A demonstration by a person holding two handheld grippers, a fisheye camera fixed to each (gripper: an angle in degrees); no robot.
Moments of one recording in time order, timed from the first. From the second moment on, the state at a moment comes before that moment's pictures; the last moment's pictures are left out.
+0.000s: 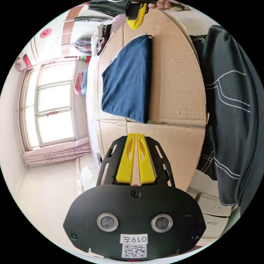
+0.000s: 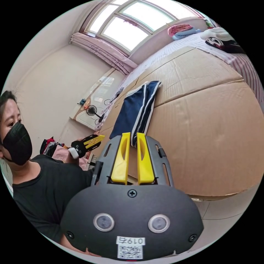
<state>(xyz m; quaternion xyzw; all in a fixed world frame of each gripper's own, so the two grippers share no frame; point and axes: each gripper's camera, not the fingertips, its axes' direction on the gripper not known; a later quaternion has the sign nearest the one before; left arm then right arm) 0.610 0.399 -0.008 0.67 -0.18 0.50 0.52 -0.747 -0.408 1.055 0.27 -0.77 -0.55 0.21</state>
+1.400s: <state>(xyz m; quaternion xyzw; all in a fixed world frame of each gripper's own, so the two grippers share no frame) 0.387 -0.149 -0.260 0.34 0.62 0.44 0.56 -0.846 -0.397 0.830 0.28 -0.75 -0.53 0.26</state>
